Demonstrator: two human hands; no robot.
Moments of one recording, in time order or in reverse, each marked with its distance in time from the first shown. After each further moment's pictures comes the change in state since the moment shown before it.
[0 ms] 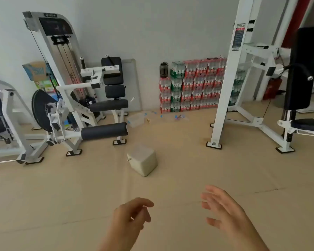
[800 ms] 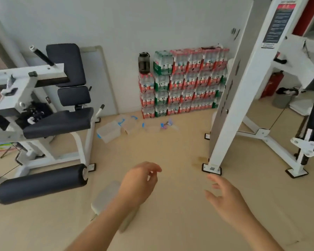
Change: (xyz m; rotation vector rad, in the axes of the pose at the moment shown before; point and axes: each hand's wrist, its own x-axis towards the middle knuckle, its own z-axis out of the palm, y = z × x) left_hand 0.735 0.092 0.066 0.472 -0.078 0.313; right_hand 0.686 -0.049 -0.084 -0.715 0.132 -0.029
